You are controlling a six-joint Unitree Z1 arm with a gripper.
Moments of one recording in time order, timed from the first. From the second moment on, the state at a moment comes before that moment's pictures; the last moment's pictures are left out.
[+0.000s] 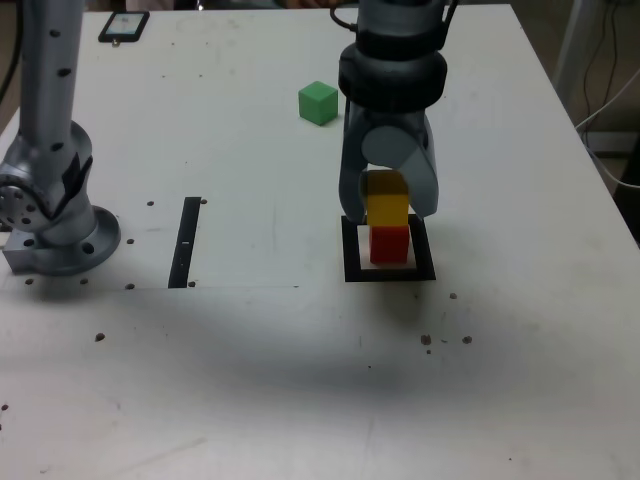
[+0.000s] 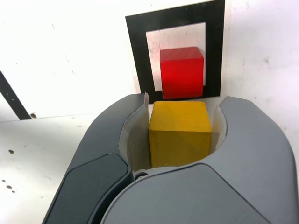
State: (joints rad) arm -0.14 1.96 -1.60 1.26 0.03 -0.04
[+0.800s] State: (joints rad) arm -0.09 1.99 -1.57 1.22 0.07 -0.03
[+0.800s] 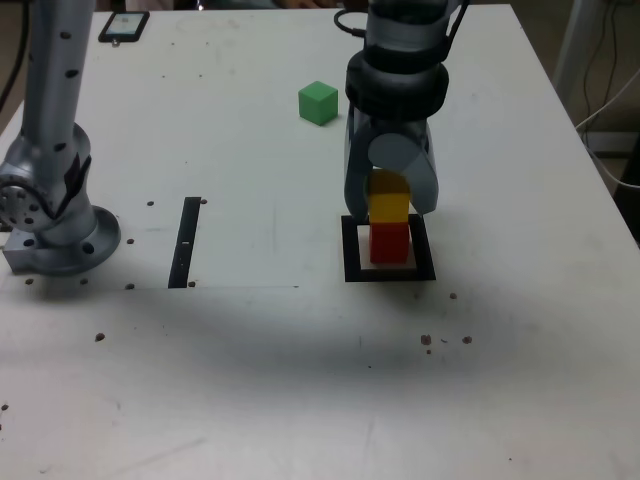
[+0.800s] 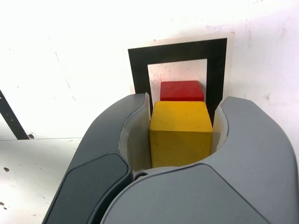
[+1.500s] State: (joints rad) arm -0.07 2.02 -1.56 1.23 0.04 -0.03
